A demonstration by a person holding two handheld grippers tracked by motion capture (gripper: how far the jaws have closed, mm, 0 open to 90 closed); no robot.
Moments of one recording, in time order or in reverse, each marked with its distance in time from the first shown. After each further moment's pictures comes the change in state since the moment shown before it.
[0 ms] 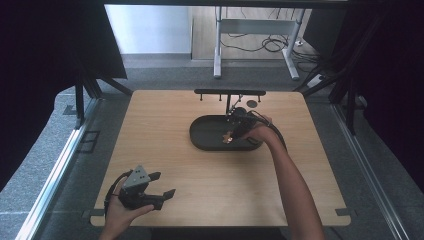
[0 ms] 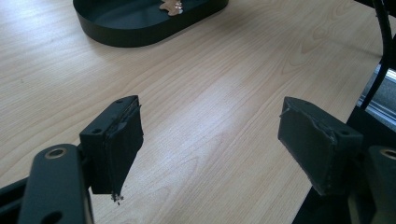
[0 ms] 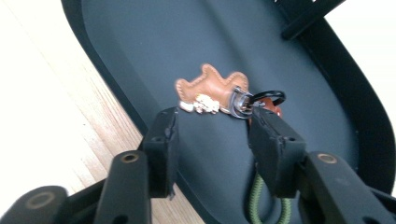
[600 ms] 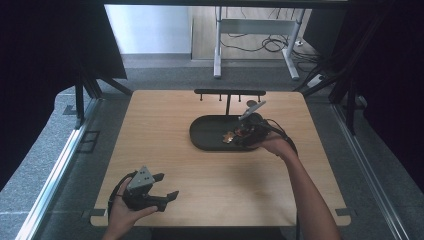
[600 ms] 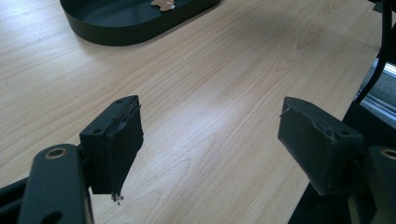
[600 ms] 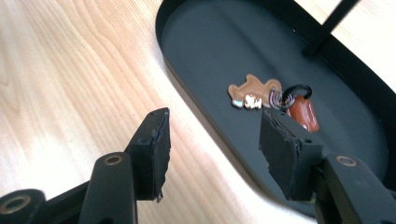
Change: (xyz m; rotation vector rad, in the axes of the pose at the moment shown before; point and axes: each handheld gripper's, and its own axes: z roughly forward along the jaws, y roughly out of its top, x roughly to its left) left arm -0.006 0.001 0.007 0.016 -0.008 0.015; right arm 0.027 -0.047 -0.055 -0.240 0.095 0.072
